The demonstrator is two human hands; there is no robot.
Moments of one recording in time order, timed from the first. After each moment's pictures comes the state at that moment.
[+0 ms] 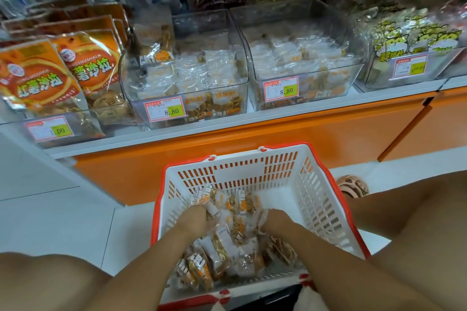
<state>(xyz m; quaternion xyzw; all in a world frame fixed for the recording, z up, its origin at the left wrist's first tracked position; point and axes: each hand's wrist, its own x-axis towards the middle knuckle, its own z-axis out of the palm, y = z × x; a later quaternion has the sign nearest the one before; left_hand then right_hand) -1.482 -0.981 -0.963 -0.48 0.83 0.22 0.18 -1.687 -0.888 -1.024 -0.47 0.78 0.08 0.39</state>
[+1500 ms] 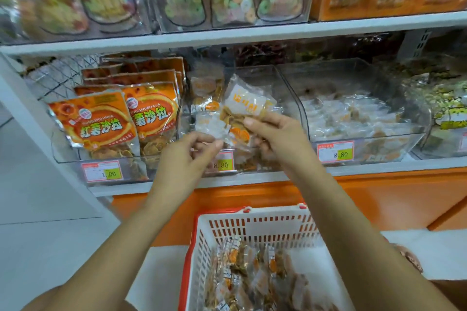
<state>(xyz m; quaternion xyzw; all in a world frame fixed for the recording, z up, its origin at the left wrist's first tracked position) -1.468 -1.057 -0.712 -0.45 0.75 0.31 -0.38 -1.652 -1.020 -0.698 -0.41 0.53 -0.61 0.42</state>
